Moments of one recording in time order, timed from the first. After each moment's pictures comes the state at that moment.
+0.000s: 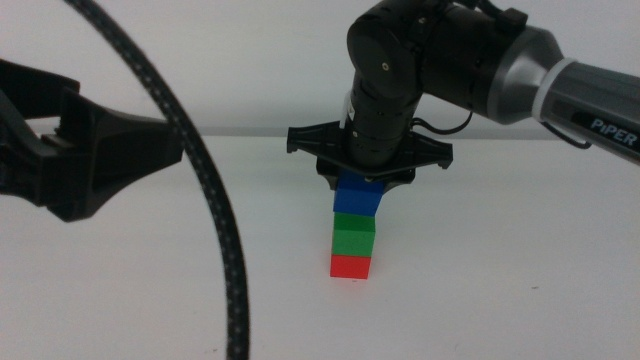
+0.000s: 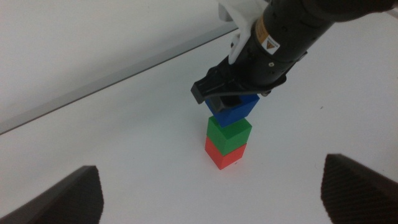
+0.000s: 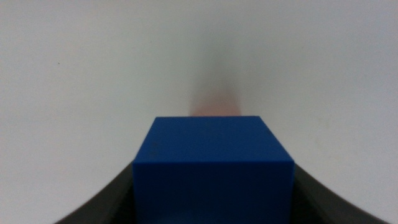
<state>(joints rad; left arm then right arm) -0.21 0.85 -1.08 -0.49 0.95 0.42 0.72 2.03 -1.83 -0.20 1.21 0.86</state>
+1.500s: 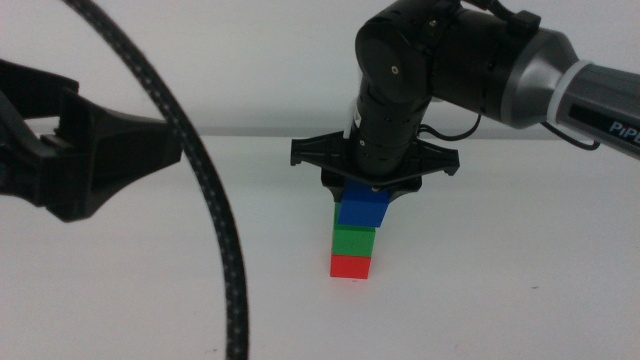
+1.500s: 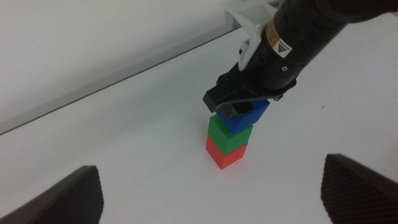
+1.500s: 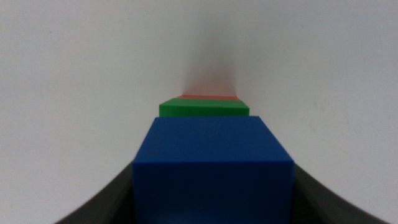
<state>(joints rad) -0.21 0.85 -1.08 -0.49 0.95 0.42 0.72 2.00 -1.78 -0.16 1.22 0.80</state>
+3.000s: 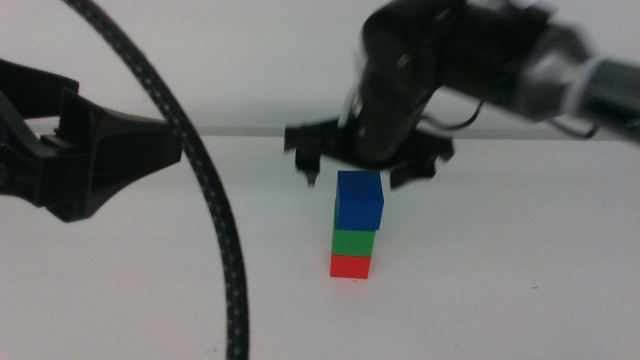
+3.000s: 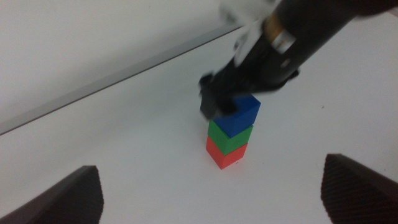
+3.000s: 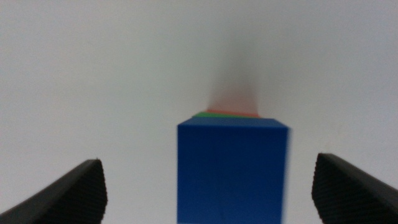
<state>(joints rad) -0.21 0.85 -1.08 -0.49 0.95 0.42 0.72 1.96 -1.78 -0.15 1.15 0.75</state>
